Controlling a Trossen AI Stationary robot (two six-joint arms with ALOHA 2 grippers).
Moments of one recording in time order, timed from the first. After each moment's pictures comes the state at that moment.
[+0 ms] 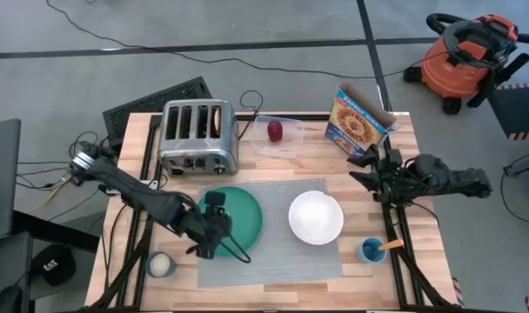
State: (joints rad) left arm -0.49 1.48 1.25 -0.90 -0.33 -0.24; right arm 0.07 0.08 0.25 0.07 0.19 0.26
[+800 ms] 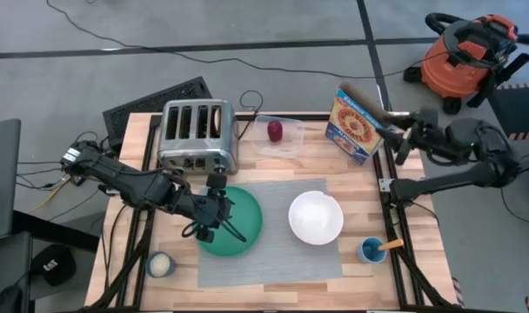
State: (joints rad) left arm -0.38 1.36 1.25 -0.82 -0.34 0.00; right arm 0.06 0.51 1.15 -0.87 0.65 0.26
